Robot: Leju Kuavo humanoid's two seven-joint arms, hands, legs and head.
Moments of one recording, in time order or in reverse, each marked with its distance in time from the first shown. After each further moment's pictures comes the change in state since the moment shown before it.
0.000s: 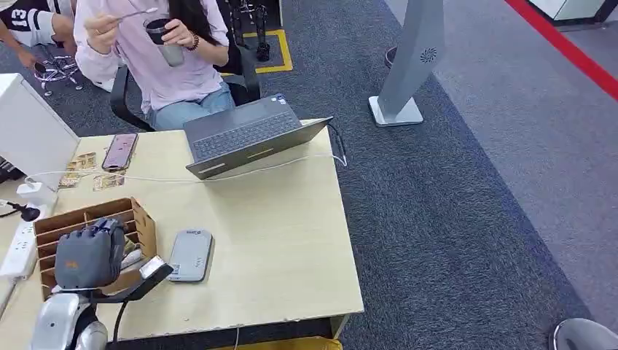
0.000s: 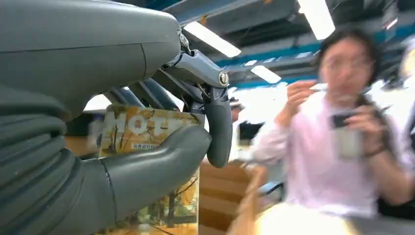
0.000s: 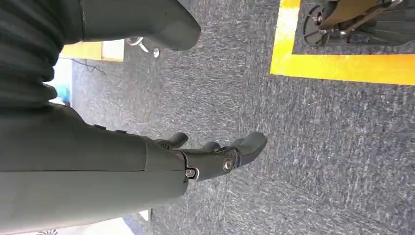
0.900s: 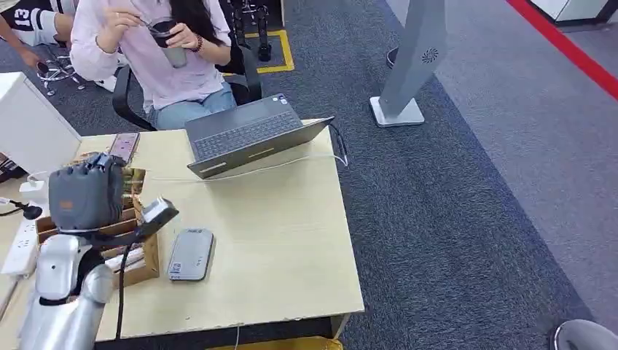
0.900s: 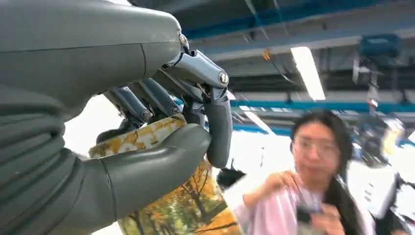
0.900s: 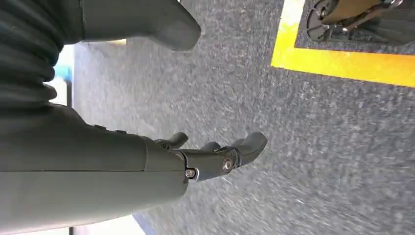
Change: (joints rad) left arm -0.314 -0.041 -0.085 0.044 -0.018 0.004 0.097; right arm -0.050 0.004 0.061 0.000 0.053 0.022 0.059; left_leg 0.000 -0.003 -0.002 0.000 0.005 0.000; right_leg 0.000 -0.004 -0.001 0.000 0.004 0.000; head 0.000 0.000
